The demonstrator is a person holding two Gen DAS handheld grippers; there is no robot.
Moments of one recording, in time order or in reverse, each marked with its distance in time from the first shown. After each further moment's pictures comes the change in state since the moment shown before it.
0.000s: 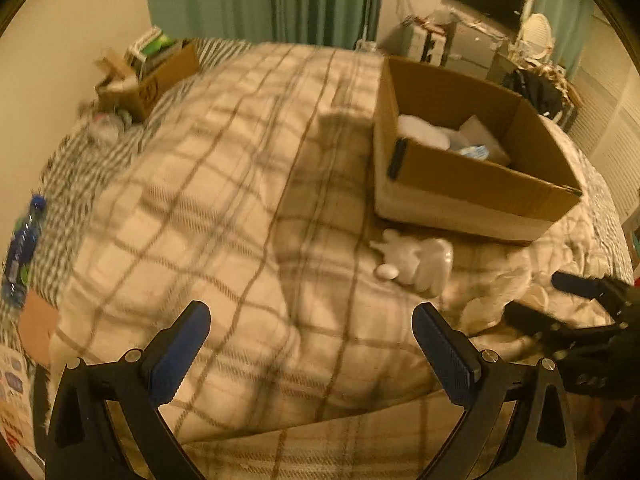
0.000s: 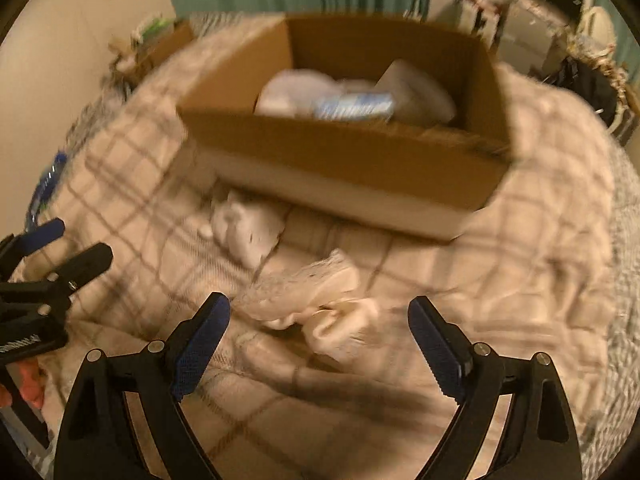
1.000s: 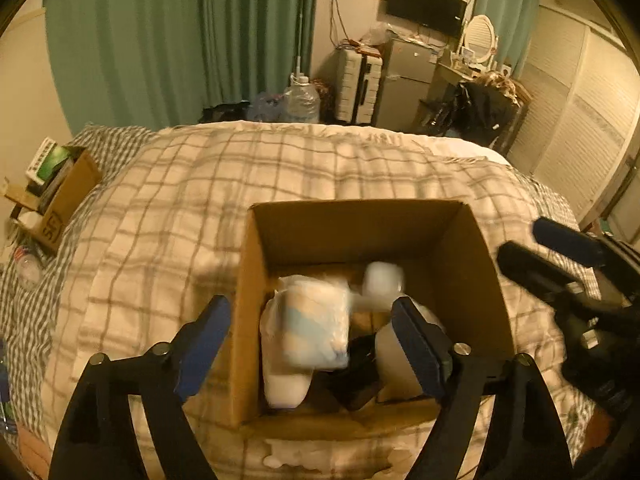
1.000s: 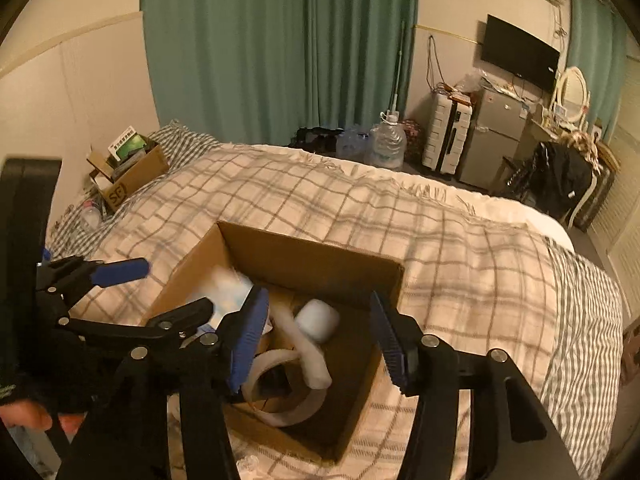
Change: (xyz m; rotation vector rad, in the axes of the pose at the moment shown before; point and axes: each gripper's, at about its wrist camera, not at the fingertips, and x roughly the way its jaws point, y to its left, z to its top) left arm 0.012 -0.104 0.158 0.150 -0.117 -0.141; right arm -0.086 -0.068 0.137 -0.021 -0.366 -0.077
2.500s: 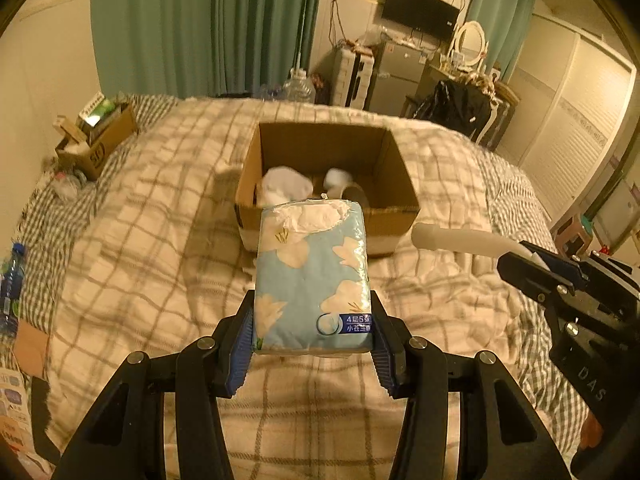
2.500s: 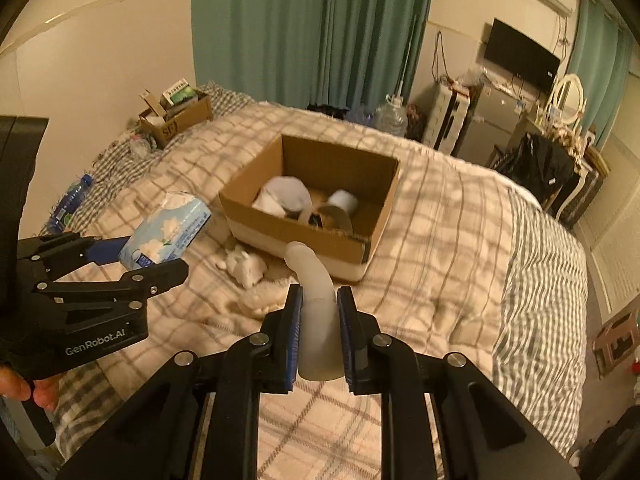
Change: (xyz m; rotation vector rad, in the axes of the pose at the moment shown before) left arm -0.152 -0.030 -0.130 -0.051 0.001 -0.032; right arm -0.167 0.056 -0.122 -0.090 0.061 -0.030
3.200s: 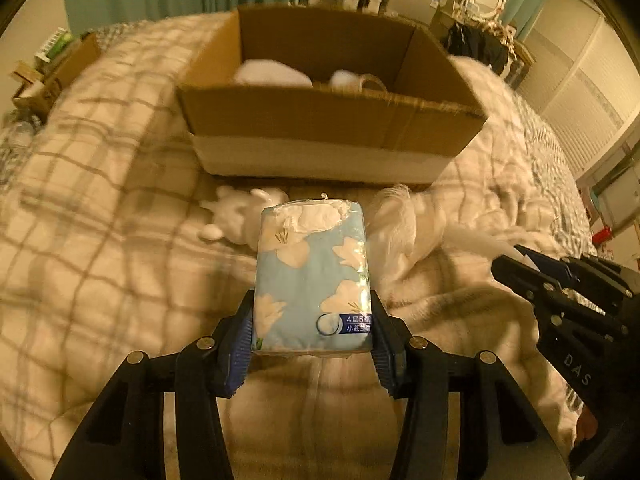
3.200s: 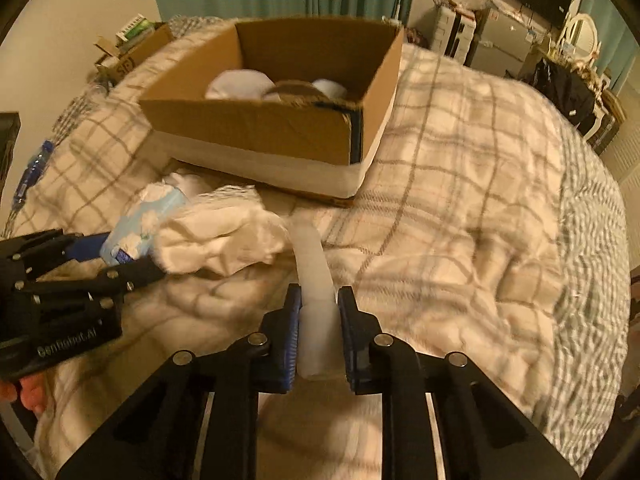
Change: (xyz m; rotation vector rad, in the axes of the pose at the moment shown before) left arm 0.114 0.001 -0.041 -0.026 0.224 -0.008; right arm 0.131 -0.037 -0.052 0.069 0.257 0.028
